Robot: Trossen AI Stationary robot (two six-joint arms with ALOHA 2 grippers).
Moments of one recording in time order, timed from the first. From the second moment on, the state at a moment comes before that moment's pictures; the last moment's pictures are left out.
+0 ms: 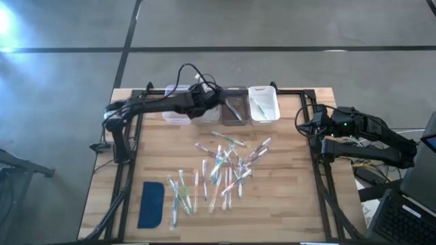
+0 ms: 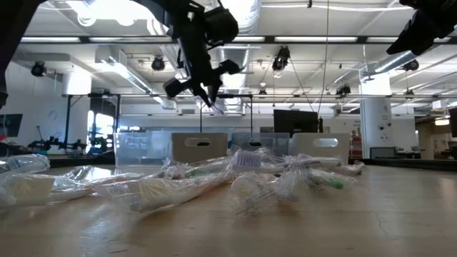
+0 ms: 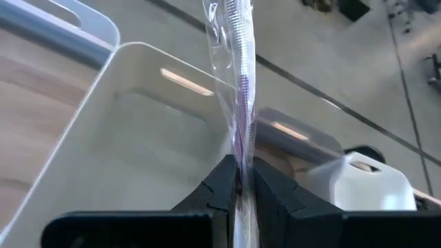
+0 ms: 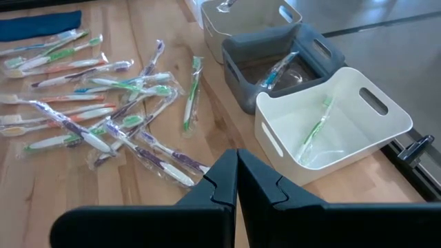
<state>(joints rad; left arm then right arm) 0.32 1.79 1.48 -0.61 -0.70 -1.46 -0.25 0.35 0.75 -0.98 0.06 0.06</state>
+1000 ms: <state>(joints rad) 0.41 1.80 1.30 -0.44 -0.54 -1.56 -0.25 0.35 0.75 -0.98 0.06 0.06</state>
